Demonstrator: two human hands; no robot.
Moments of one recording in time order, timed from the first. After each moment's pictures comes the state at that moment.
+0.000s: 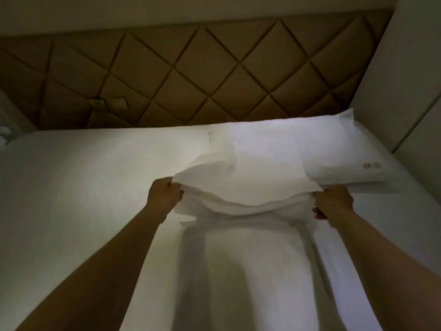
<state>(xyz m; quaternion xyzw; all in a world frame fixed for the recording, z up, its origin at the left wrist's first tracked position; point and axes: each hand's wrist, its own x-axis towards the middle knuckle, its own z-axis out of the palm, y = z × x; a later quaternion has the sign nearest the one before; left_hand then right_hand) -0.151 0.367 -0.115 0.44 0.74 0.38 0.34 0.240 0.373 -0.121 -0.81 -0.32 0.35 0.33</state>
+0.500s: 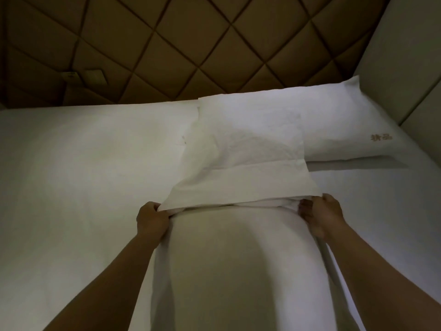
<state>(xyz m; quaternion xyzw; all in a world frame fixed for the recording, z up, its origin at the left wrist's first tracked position) -0.146 0.334 -0.243 0.37 0.83 0.29 0.28 0.244 0.358 -0.245 -0.69 -0.16 0.51 0.48</state>
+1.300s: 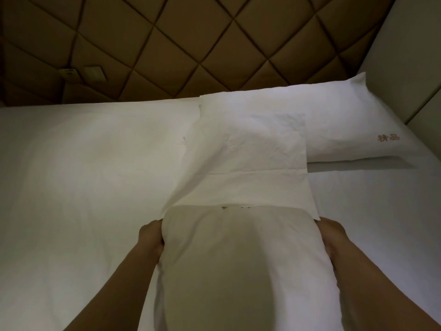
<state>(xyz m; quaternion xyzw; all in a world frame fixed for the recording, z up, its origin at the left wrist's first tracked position) -0.143 0.319 -0.241 0.14 0.78 0.39 0.48 0.246 0.333 -0.251 -0.80 -0.27 0.48 0.25</state>
